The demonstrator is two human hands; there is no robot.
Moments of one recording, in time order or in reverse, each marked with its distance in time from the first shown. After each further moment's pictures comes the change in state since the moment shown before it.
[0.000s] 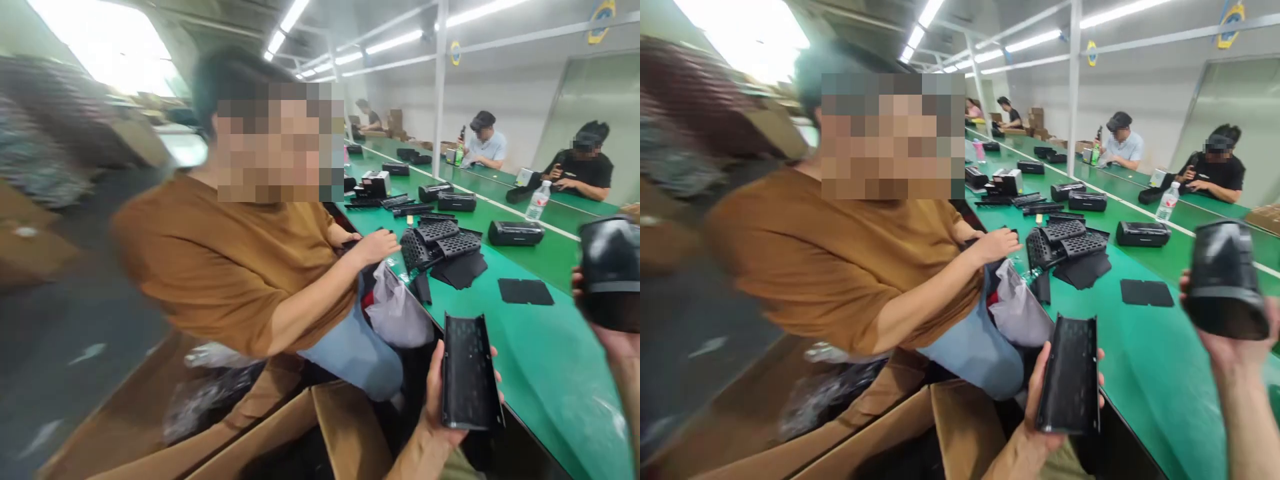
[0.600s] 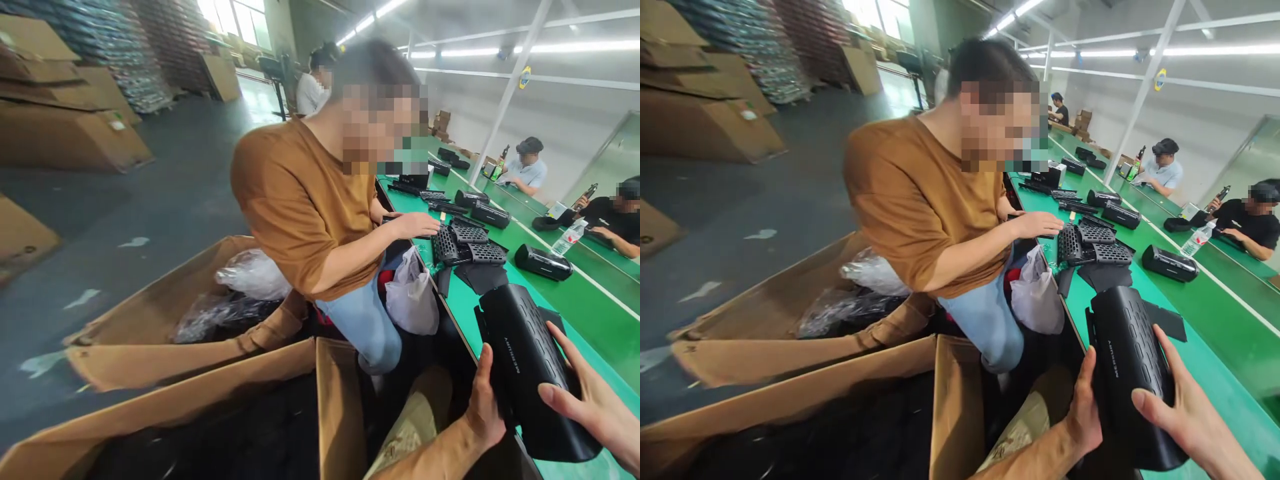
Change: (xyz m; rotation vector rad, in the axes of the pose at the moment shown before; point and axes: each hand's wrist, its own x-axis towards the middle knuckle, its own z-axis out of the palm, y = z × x) left_hand 0.025 -0.050 0.034 0.078 -0.099 0.260; right_hand -0.095 -0.004 0.089 -0.999 -0.479 0.296
